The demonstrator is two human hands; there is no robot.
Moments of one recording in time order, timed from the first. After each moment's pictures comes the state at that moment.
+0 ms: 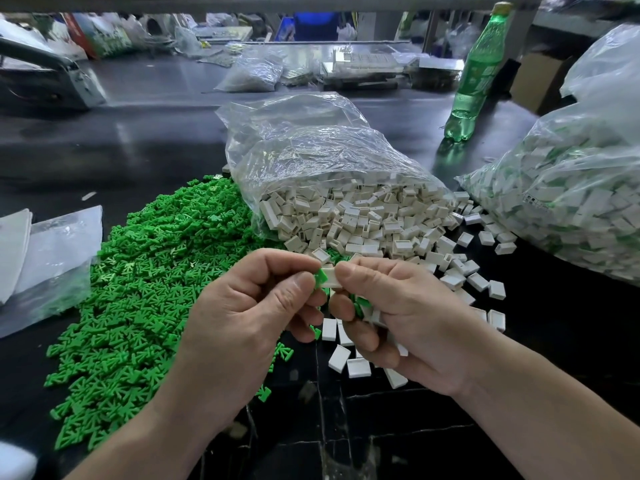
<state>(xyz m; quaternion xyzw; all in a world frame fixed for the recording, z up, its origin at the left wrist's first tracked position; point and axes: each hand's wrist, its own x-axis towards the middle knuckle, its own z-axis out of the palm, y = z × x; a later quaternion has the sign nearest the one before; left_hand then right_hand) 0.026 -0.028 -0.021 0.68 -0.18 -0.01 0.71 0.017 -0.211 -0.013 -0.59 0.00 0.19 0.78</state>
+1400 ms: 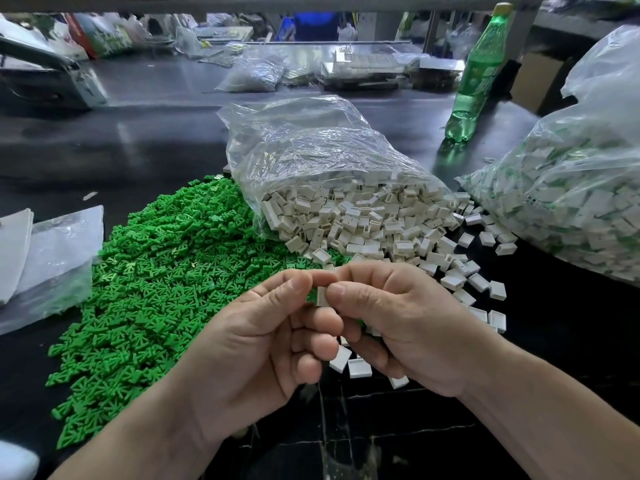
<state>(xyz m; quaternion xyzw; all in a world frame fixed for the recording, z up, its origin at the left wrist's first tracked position) 0.029 -0.028 -0.018 0.37 -0.06 -0.36 0.86 0.012 -0.211 -0.012 -0.68 -0.10 0.16 0.71</state>
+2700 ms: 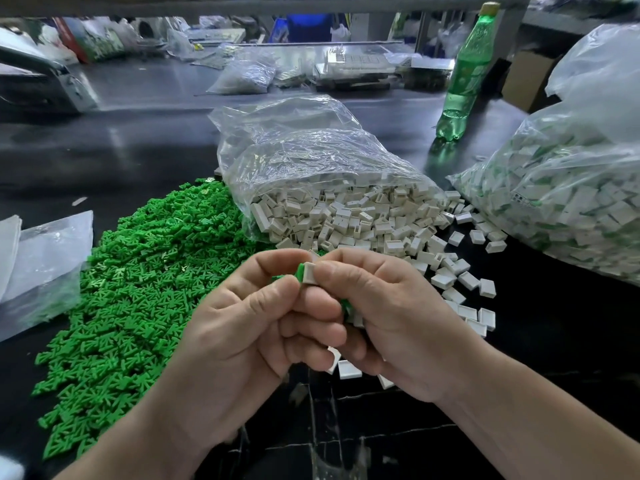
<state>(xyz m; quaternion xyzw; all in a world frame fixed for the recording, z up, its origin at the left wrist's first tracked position) 0.026 -0.031 -0.019 0.37 -0.18 -0.26 0.87 0.008 -0.199 -0.002 -0.62 -0.08 0.12 0.78</state>
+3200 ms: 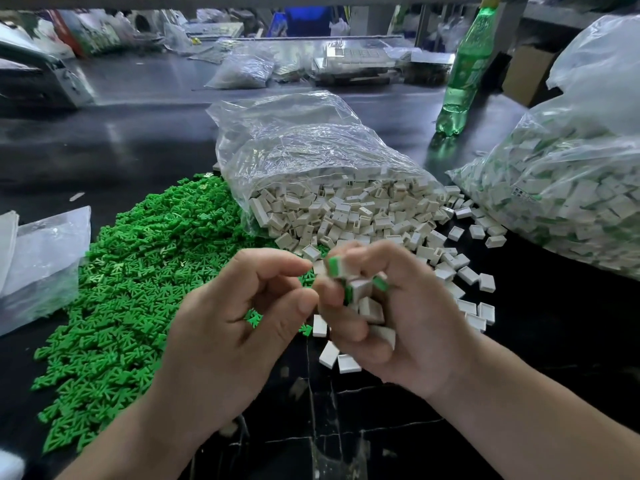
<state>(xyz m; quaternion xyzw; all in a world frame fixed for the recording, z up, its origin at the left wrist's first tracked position) 0.017 -0.025 -0.014 0.81 -0.28 0.20 0.48 0.014 -0.205 -0.007 -0.40 -0.07 0.23 0.88</state>
